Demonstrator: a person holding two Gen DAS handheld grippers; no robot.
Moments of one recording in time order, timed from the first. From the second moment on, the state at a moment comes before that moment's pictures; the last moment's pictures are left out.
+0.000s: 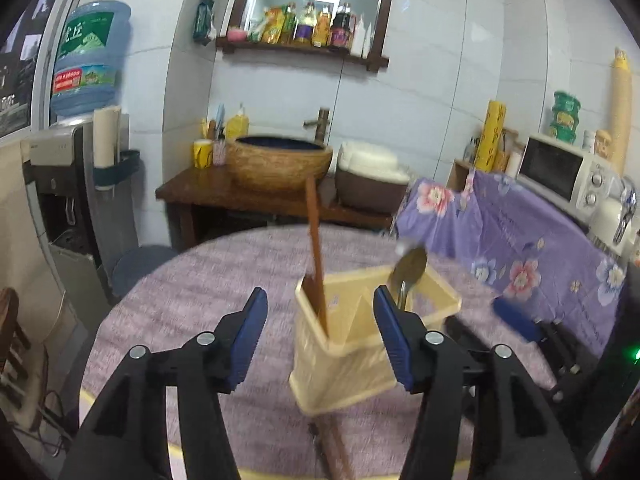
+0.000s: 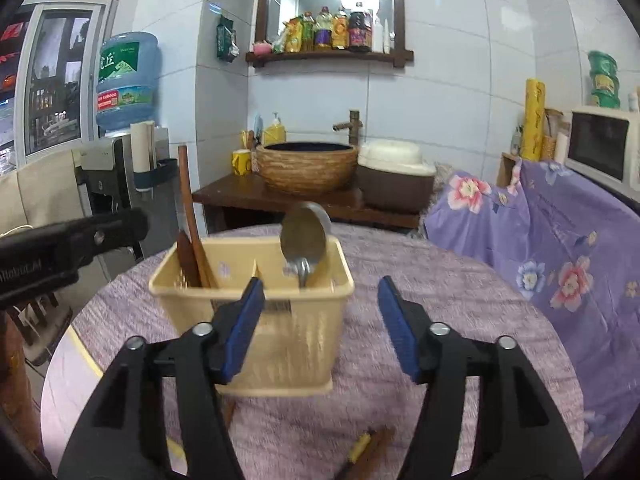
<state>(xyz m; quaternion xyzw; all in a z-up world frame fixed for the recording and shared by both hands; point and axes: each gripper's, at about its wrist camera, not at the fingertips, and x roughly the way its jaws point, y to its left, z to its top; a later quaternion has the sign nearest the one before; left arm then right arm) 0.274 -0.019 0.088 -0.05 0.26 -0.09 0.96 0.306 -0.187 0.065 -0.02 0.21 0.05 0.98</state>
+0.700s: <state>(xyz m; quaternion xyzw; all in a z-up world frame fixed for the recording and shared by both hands) 0.211 -0.038 -0.050 0.00 0.42 -0.09 0.90 0.225 -0.222 -0.052 0.02 0.42 -0.01 0.91</state>
